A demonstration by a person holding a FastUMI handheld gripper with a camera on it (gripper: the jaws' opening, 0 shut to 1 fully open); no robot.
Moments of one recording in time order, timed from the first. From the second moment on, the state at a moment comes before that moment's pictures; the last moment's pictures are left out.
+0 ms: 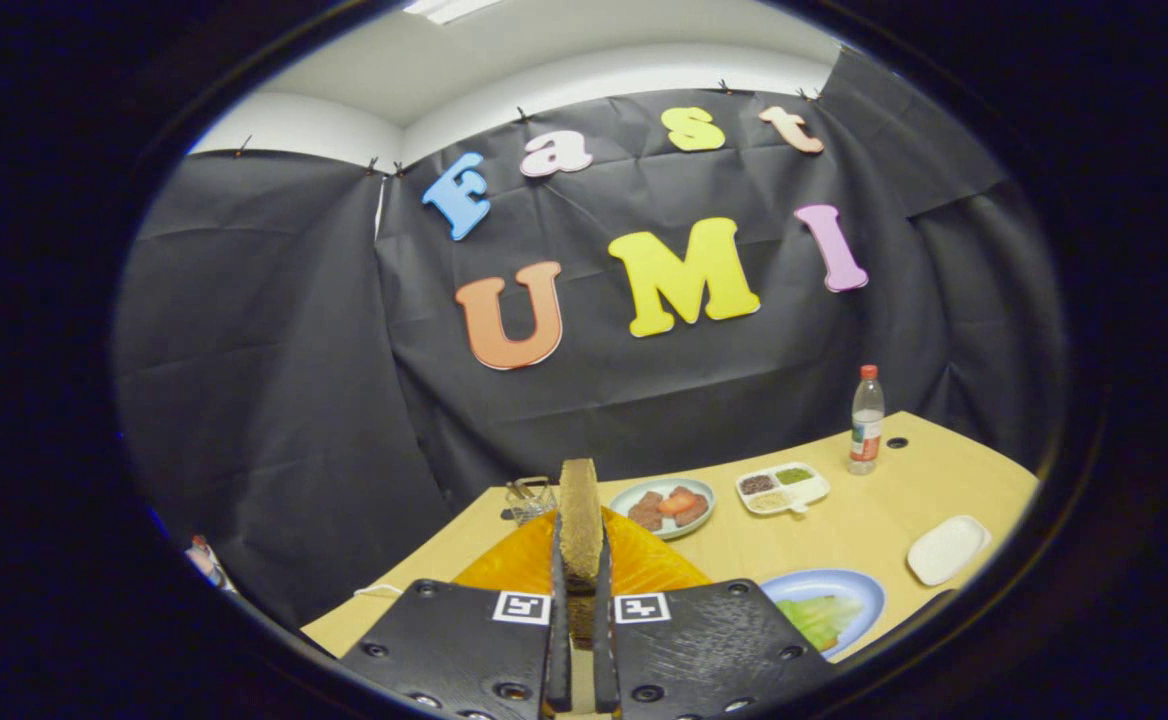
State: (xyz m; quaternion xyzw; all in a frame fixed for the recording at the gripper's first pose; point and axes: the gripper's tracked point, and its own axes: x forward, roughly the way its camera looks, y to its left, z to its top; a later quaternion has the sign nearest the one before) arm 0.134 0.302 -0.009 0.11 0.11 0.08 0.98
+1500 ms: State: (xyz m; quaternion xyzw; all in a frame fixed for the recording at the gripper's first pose) arm 0.132 0.138 -0.209 0.23 0.23 -0.04 0.94
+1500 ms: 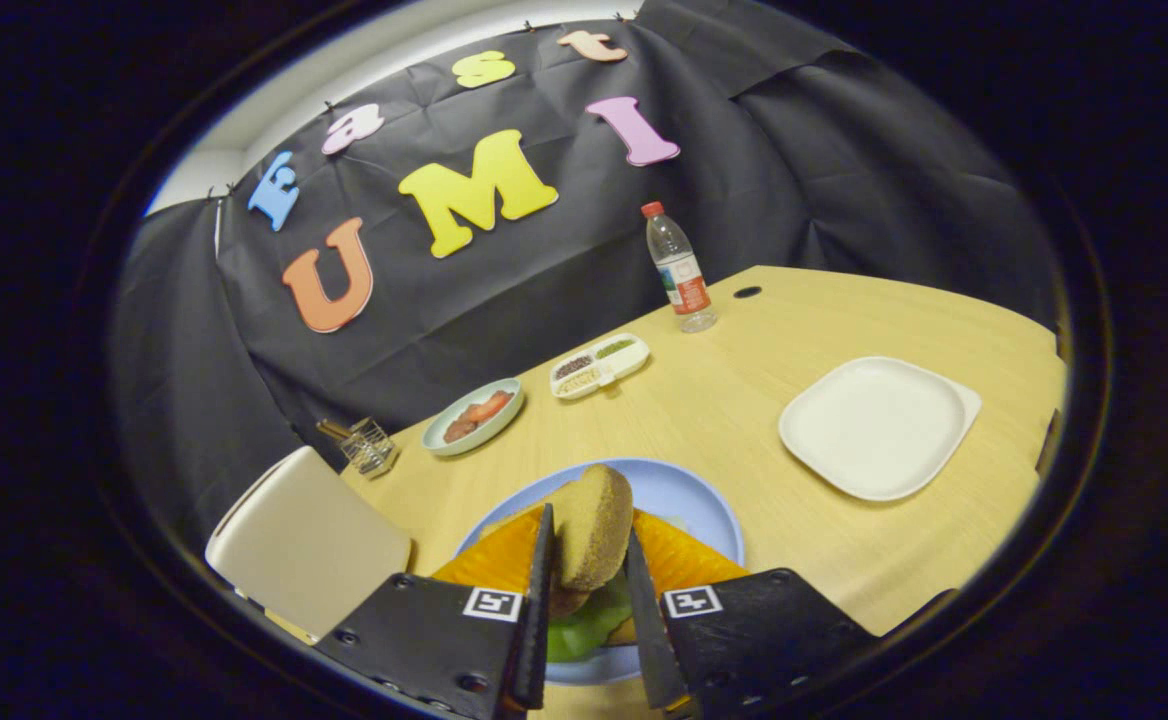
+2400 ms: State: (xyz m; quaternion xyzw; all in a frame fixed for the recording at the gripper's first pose) arm 0.072 0.060 -0.016 0.01 0.01 -0.03 1.00
